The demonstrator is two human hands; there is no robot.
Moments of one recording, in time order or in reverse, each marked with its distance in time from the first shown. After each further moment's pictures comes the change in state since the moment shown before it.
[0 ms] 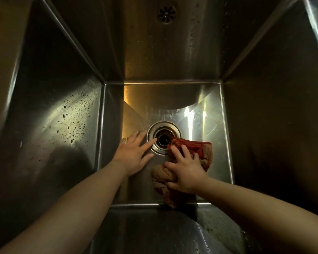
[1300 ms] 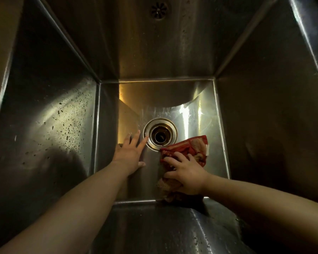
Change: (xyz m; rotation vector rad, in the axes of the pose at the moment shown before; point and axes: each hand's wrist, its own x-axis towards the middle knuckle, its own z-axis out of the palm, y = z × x) left_hand 0.001 0.012 0.010 0.049 -0.164 -0.137; right_hand -0.023 0.005 -0.007 -0.076 -0.089 -0.245
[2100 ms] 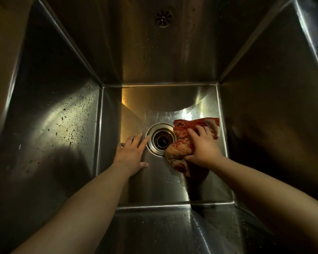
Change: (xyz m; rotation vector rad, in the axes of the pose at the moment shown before) left_hand 0.005 -0.006 -0.008 -0.015 0.083 0.008; right_hand 0.020 0.060 -0.035 0.225 0.295 0.607
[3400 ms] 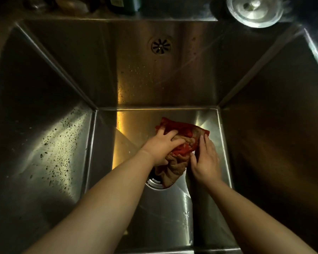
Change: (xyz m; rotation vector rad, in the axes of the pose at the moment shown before) left_hand 0.117 0.046 -0.077 0.057 0.111 0.405; right_hand 0.048 0.006 0.006 0.292 0.284 0.207
